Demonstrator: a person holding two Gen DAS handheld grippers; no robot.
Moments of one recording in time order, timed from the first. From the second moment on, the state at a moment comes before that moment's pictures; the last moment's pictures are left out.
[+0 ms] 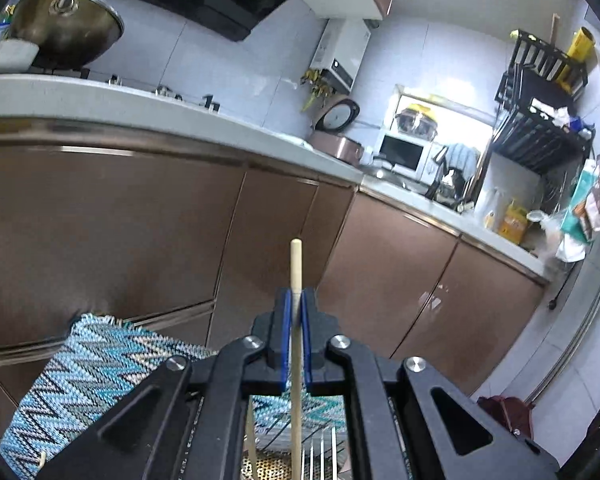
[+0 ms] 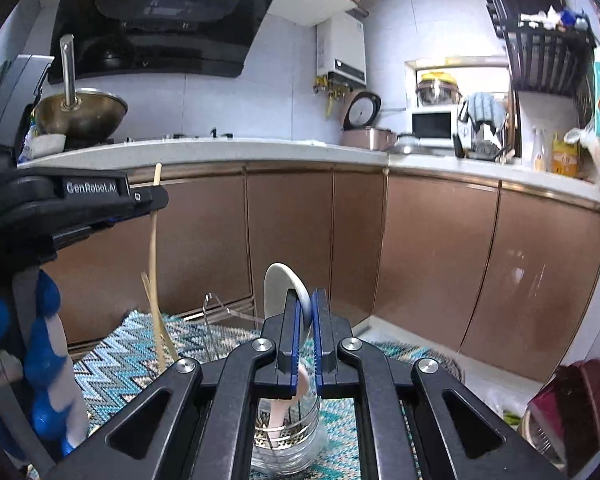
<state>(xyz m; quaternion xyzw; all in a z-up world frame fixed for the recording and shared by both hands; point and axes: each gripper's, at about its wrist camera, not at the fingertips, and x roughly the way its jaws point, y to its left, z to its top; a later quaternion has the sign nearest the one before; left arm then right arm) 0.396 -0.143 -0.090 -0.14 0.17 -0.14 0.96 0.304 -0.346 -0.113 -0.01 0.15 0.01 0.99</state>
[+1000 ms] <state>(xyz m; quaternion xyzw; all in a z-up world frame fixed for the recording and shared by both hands) 0.247 -0.046 0.002 -0.10 0.17 -0.18 0.96 0.178 -0.340 -0.039 0.03 0.12 0.03 0.99</state>
